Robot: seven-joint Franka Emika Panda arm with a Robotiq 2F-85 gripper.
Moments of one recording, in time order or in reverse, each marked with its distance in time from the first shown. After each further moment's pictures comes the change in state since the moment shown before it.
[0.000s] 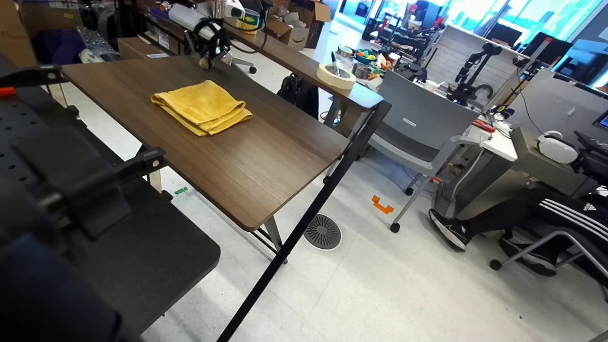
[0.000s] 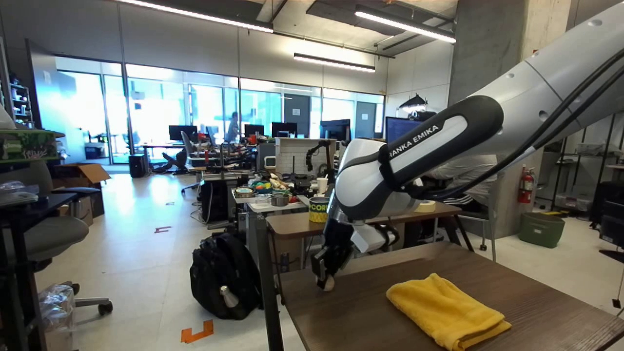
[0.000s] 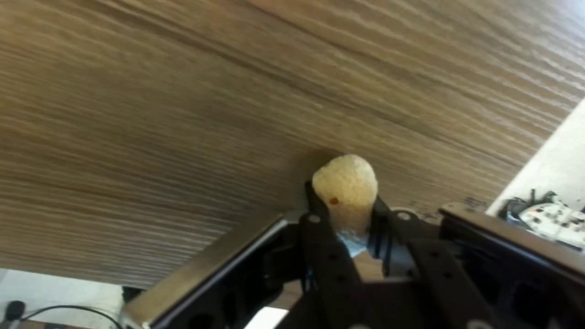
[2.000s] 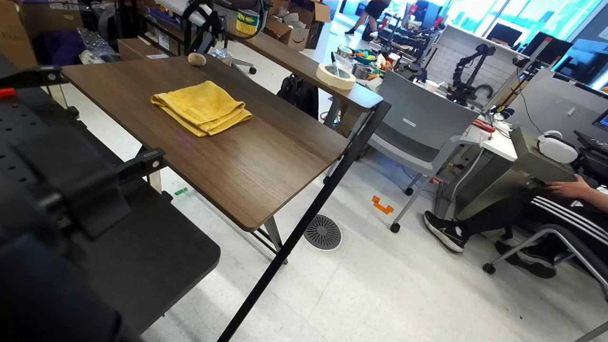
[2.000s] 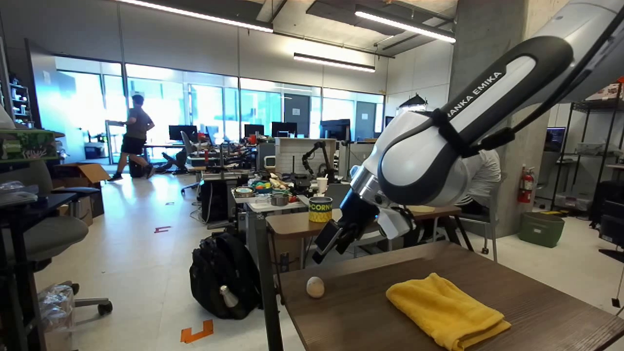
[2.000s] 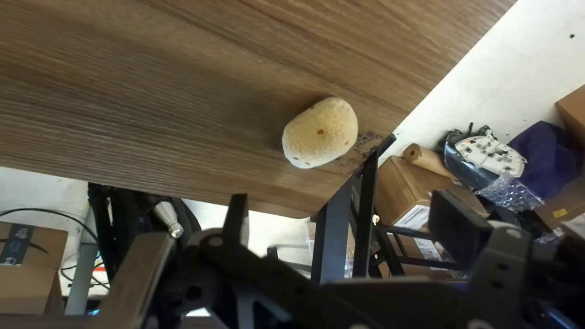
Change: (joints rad) arm -0.220 -0.311 0.202 -0.612 -0.103 0.466 -0.064
